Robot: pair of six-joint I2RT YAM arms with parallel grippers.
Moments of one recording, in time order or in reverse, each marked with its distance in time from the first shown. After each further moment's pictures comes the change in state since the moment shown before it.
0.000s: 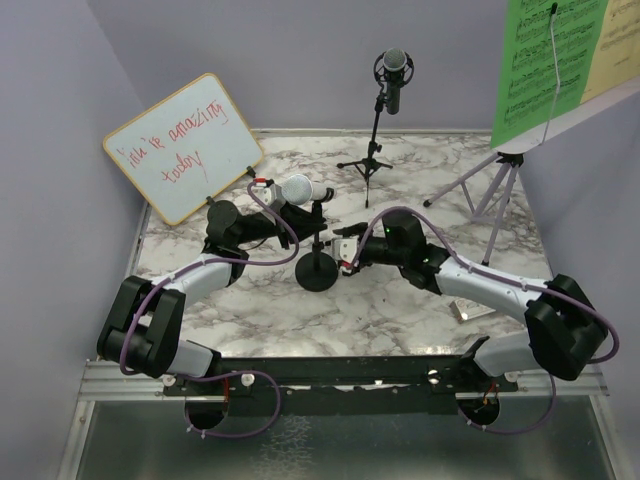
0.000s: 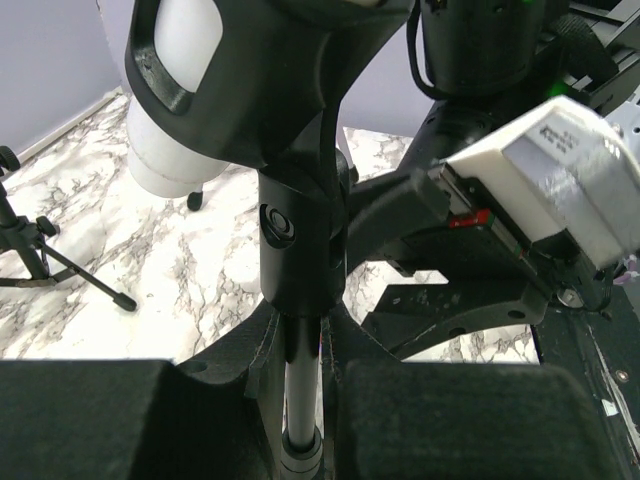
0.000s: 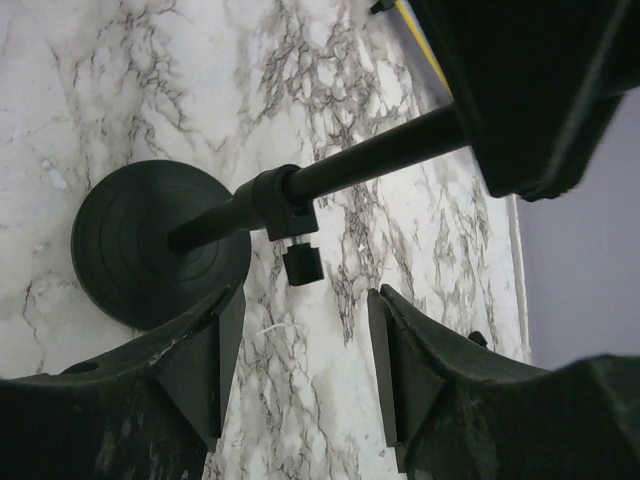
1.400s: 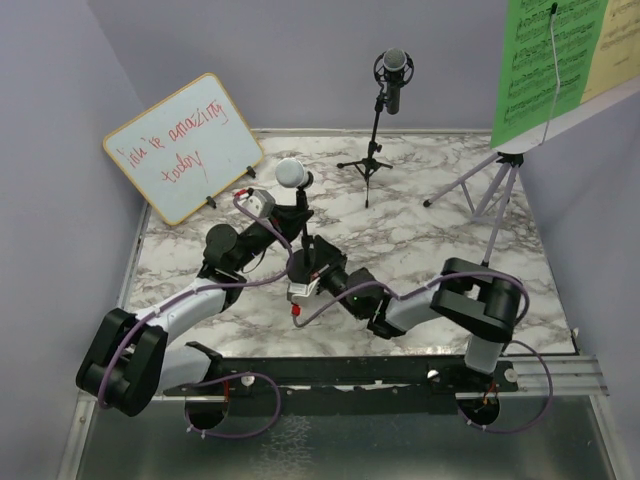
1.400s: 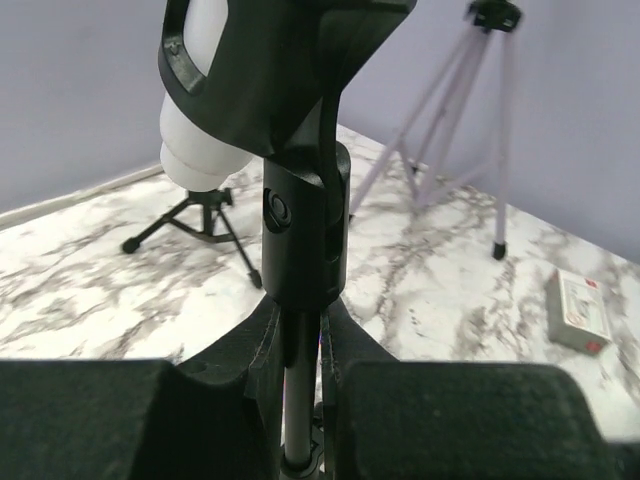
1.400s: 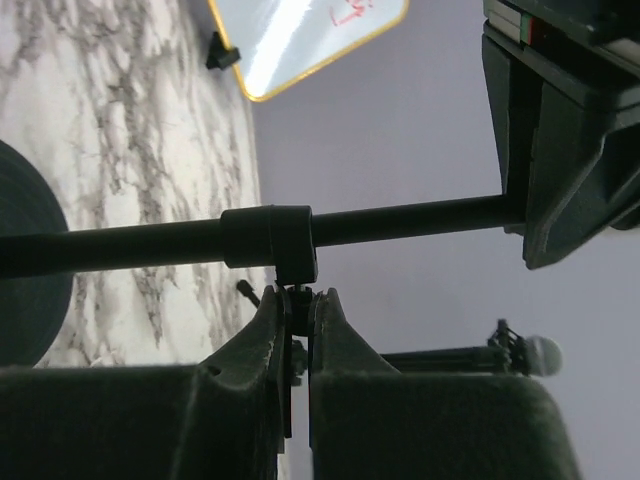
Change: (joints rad) left arm -0.090 -0.188 -0.153 -0.064 -0.558 0.047; right arm 0.376 0.394 -0.159 0.904 0.803 -0.481
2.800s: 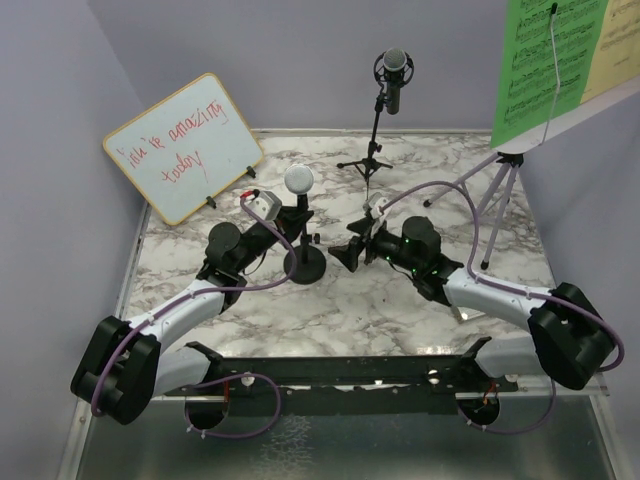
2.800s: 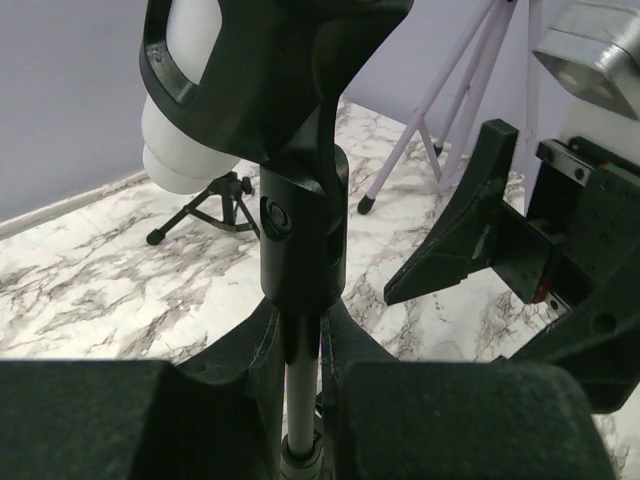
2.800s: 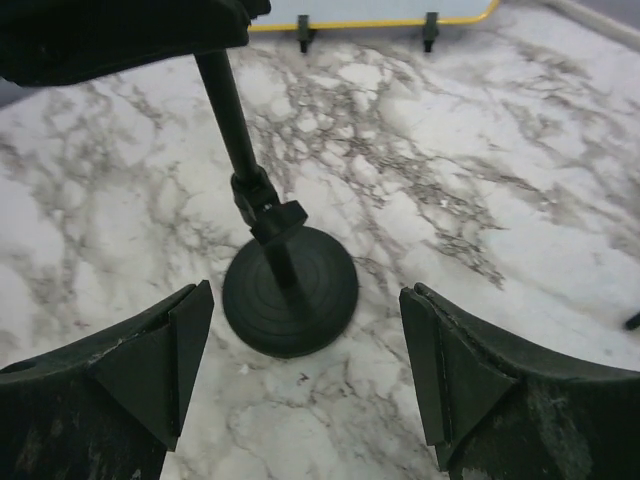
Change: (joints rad) left arm -0.037 -0.060 0.014 -0.137 -0.109 0.100; right arm -0.378 -0.452 0.001 -0.562 -0.571 1.403
